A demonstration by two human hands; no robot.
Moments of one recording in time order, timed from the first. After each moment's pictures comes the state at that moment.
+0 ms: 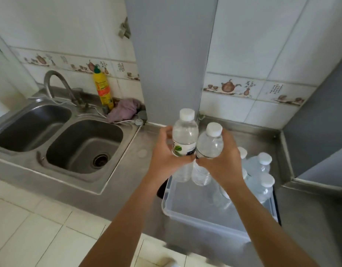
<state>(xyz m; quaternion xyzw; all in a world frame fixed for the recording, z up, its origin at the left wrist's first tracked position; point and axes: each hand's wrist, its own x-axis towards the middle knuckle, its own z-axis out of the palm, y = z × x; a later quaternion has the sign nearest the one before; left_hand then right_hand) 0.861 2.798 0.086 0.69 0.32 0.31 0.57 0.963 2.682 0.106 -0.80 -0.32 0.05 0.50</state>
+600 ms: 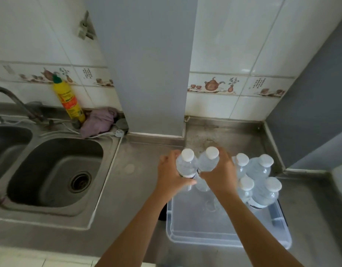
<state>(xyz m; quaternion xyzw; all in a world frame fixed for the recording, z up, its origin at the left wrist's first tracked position) 0.898 2.834 0.007 0.83 0.29 0.16 0.46 0.987 2.718 0.035 -0.92 -0.19 0.01 0.35</state>
